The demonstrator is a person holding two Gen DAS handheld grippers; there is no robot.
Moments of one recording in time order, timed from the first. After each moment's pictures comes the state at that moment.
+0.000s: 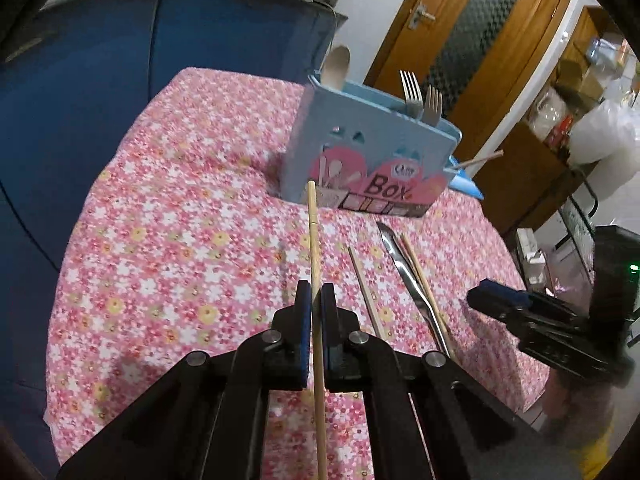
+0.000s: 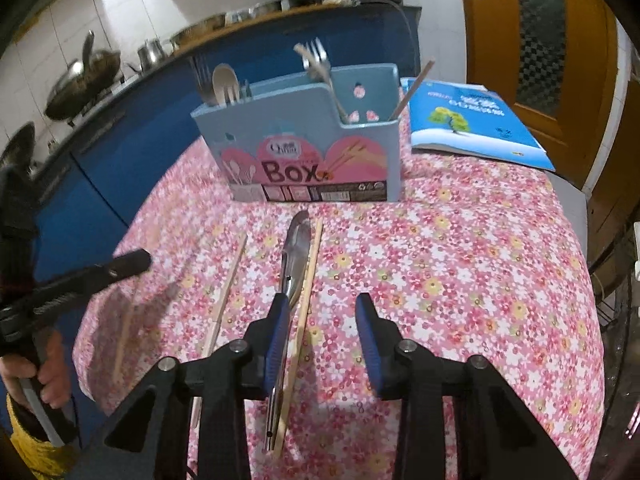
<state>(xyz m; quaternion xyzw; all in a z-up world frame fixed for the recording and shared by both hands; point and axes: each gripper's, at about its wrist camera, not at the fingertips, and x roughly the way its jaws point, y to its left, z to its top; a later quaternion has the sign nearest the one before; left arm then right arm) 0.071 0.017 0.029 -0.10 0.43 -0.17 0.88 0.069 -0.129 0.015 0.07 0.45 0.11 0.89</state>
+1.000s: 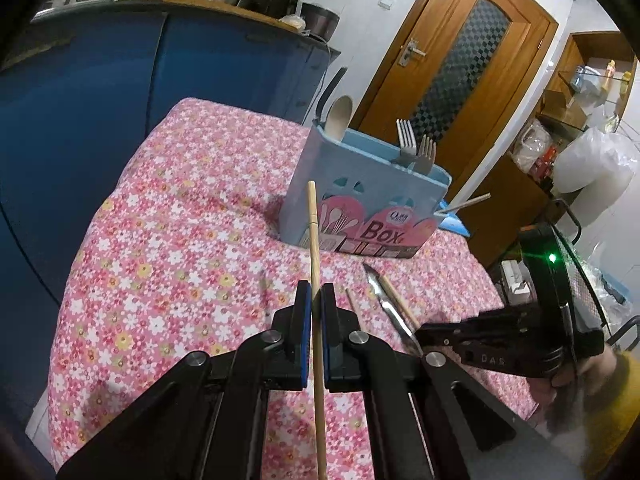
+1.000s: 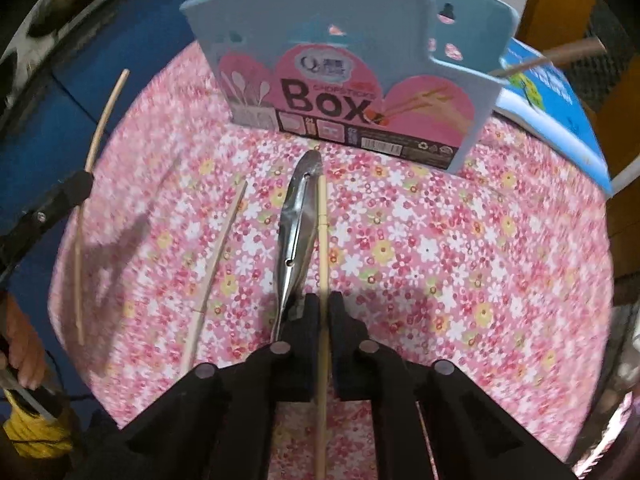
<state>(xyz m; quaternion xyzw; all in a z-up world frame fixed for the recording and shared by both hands) 0.074 0.031 0.041 -0.14 0.37 -0.18 0.90 0.129 -0.093 -0.014 0.01 0.58 0.15 0.80</state>
